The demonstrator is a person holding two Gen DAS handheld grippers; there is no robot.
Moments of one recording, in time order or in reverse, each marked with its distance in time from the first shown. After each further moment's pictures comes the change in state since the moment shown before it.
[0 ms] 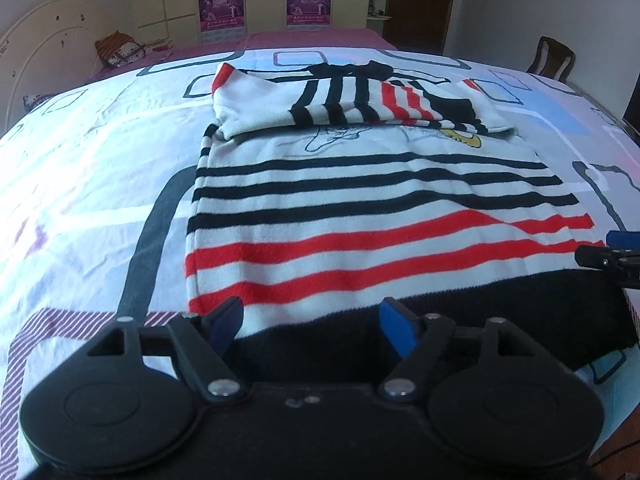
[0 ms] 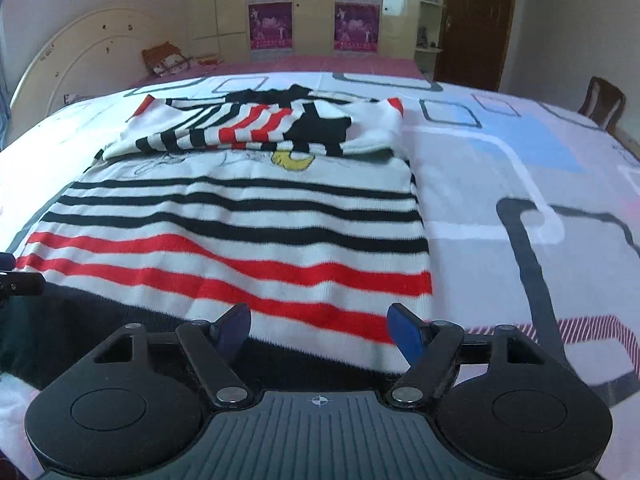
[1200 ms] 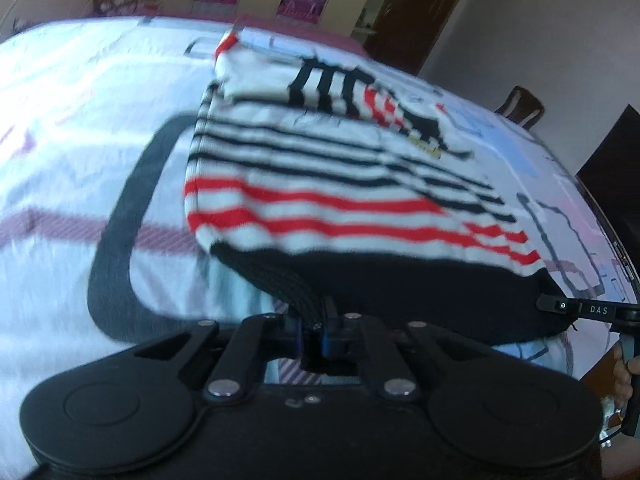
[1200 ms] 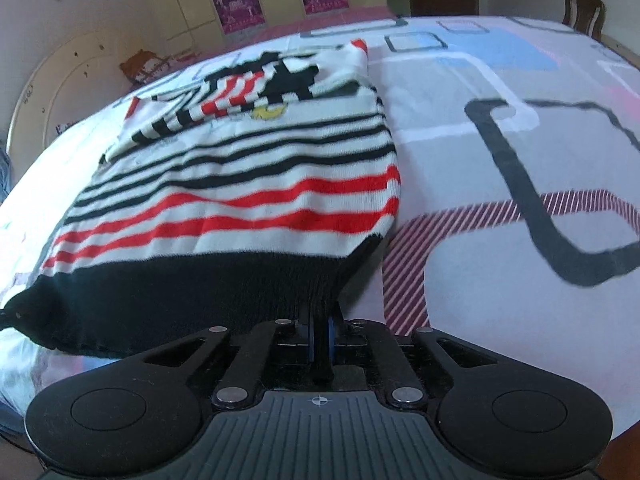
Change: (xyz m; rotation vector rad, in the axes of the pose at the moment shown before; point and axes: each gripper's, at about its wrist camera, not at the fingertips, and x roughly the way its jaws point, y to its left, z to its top) left arm -0.029 0.040 -0.038 -0.173 -0.019 -0.244; right arm -0.037 -0.027 -0.031 0.211 0.073 0.093
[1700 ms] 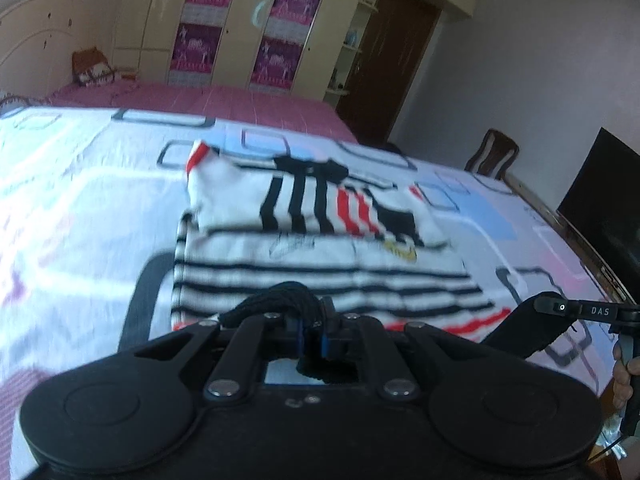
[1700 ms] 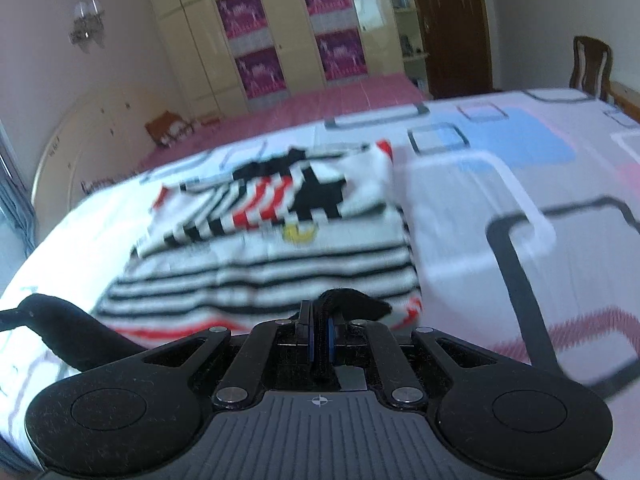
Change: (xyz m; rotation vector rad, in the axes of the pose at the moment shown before) left arm -0.017 -0.013 0.081 0.068 -0.190 -0.037; right arm -0.018 0.012 0.084 -0.006 -0.200 0.073
